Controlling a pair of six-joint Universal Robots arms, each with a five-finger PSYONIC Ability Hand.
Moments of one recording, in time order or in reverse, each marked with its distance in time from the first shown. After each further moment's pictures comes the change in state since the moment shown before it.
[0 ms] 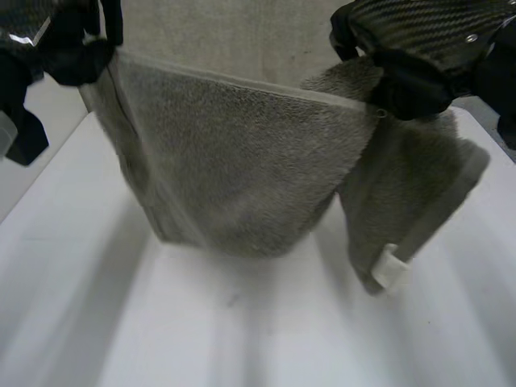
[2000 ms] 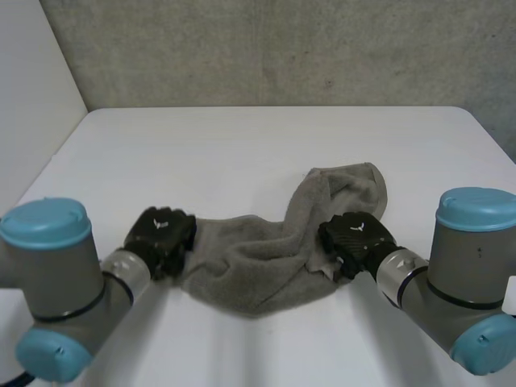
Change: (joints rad) left arm -0.036 -0.644 -0.203 0.139 -0.038 0.190; right arm -0.014 0.538 0.565 -0.651 0.161 0.238; left_hand -0.255 -0.278 -0.277 -0.276 -0.266; right_hand -0.428 -0.458 -0.486 -0.495 -0.474
